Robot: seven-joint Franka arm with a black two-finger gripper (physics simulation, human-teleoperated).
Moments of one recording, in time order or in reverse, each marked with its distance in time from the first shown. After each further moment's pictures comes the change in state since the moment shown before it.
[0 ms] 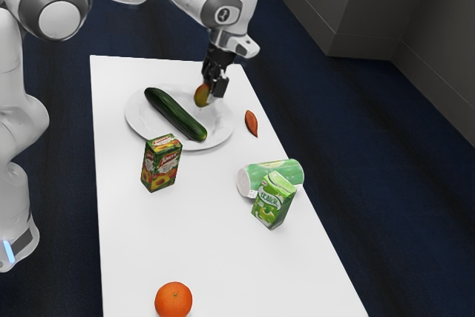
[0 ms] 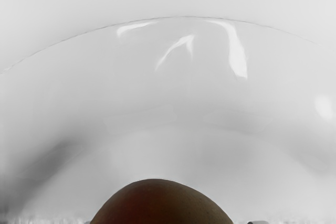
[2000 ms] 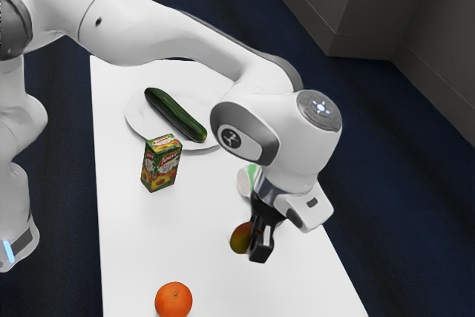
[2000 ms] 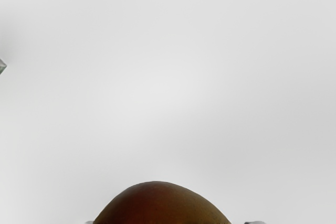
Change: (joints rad) arm 0.060 0.002 -1.135 0.185 0.185 -0.093 -0.767
